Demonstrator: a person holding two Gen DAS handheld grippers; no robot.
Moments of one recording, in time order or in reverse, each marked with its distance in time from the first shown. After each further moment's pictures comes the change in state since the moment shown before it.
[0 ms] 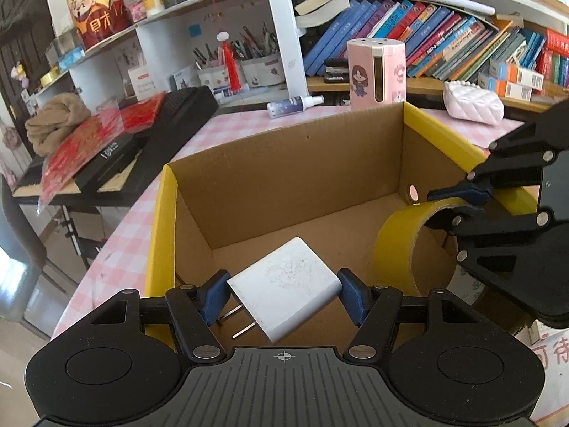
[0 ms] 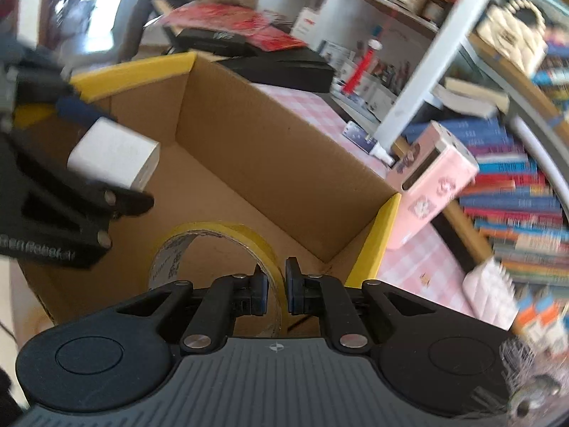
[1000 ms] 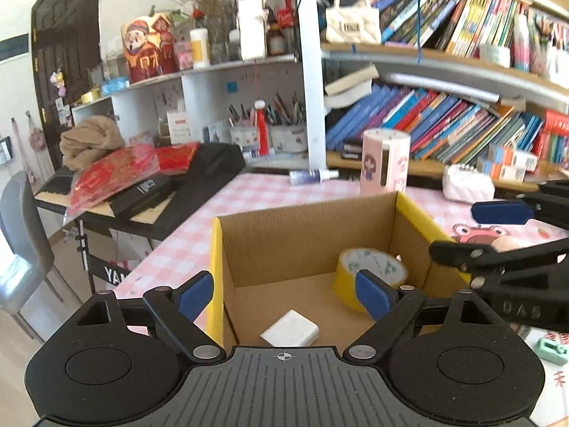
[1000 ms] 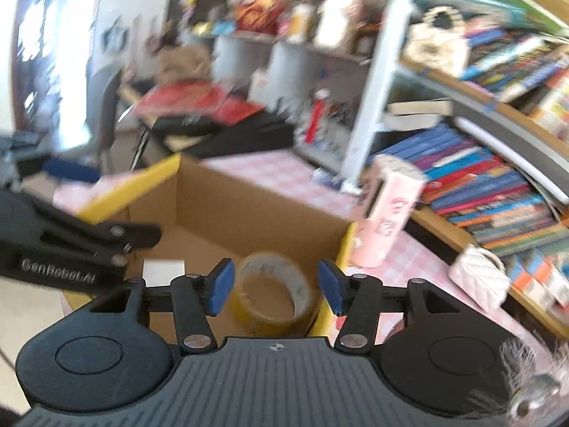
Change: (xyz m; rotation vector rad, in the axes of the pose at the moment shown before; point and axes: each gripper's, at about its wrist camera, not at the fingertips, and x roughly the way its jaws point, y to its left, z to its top) left arm -0.085 0.019 -0.006 -0.143 -0.224 0.012; right arm -0.103 -0.004 -0.004 0.327 -0.230 -0.074
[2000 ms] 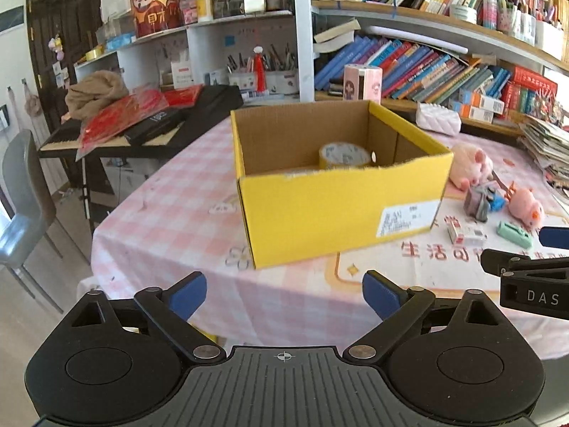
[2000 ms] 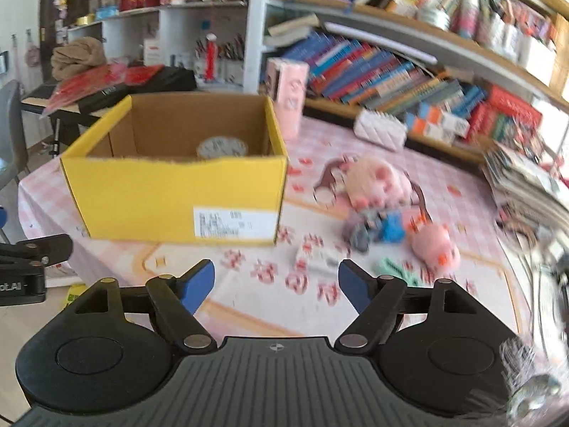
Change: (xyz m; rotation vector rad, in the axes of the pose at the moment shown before) left arm -0.092 0.016 -0.102 0.006 0.146 -0.046; right arm -0.109 0.075 -0.106 0.309 0.215 -0.312
